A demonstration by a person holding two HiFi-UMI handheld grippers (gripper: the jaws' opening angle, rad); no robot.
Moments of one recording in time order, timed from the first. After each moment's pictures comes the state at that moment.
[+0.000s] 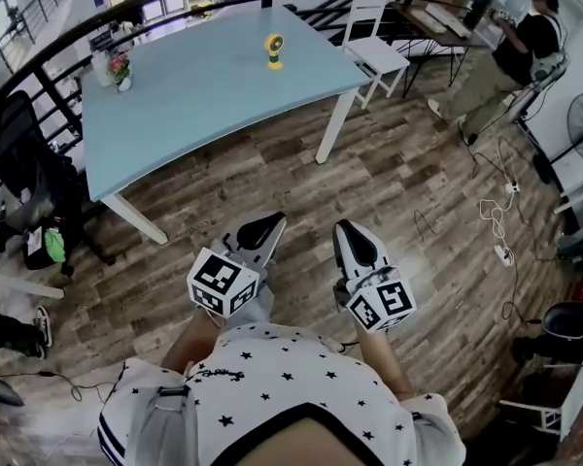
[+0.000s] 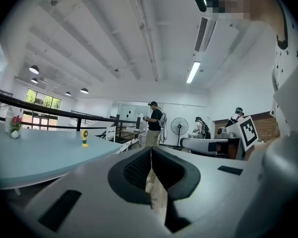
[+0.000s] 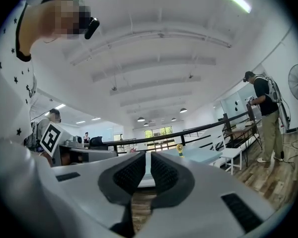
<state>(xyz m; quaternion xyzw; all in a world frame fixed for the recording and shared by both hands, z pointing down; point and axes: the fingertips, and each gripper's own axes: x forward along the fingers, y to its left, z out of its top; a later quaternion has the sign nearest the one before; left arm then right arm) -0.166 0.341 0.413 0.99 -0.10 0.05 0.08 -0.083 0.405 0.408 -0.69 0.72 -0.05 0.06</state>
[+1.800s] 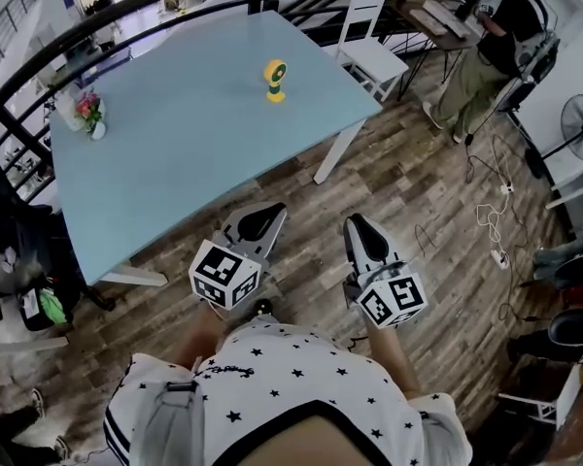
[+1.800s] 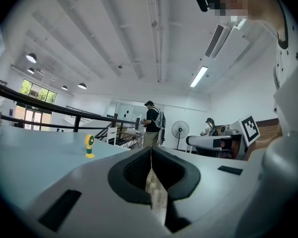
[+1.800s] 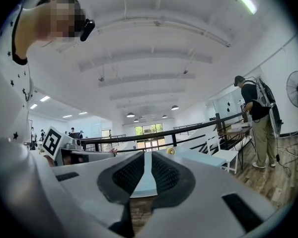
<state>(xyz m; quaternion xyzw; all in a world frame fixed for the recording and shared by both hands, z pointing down) -0.090 0.083 0.419 0.99 -0.06 0.04 0.10 -0.001 0.171 0.402 -0.74 0.67 -0.07 0.03</state>
